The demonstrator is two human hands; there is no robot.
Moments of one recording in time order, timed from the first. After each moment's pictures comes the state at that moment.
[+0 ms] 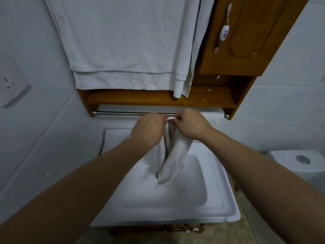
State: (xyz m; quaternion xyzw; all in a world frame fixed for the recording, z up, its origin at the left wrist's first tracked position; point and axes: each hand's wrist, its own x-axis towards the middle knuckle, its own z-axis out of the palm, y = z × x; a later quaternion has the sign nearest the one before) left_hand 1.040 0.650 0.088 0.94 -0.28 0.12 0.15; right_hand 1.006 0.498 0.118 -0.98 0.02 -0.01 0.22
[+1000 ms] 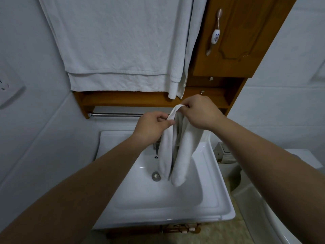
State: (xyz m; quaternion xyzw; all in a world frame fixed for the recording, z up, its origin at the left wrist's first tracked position) left_hand 1.029 0.641 0.091 0.80 -0.17 -0.08 0.57; right_hand 0.988 0.474 0.167 -0.98 0.00 -0.07 0.21
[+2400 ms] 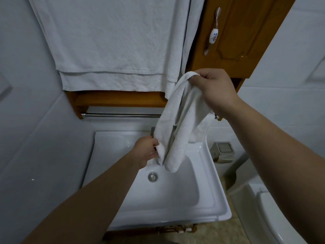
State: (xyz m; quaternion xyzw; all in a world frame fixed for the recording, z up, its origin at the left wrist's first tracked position) left_hand 1.034 0.635 0.011 0.63 0.11 -0.30 0.70; right_hand 0.992 0.451 0.209 -0.87 0.01 -0.22 0.45
